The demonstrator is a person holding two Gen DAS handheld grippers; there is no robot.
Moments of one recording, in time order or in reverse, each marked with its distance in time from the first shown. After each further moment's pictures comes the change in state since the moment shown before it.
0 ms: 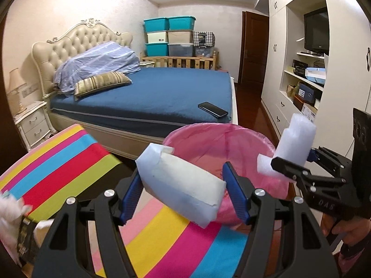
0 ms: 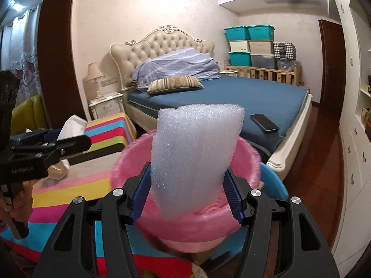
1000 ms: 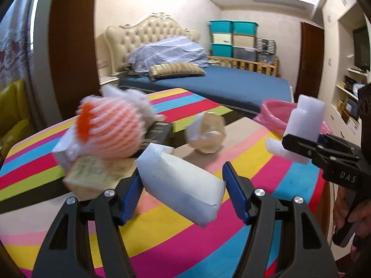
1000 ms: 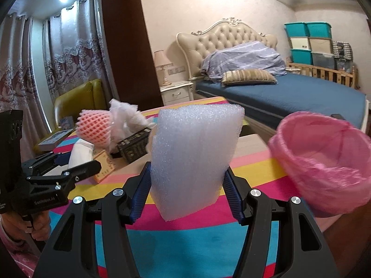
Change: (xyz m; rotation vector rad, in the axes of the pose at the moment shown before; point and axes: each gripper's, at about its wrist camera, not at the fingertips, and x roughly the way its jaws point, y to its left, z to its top) left arm -0.185 0.107 -0.134 -0.171 -0.008 0.345; right arm -0.020 0.187 -0.037 -0.083 0.024 0.369
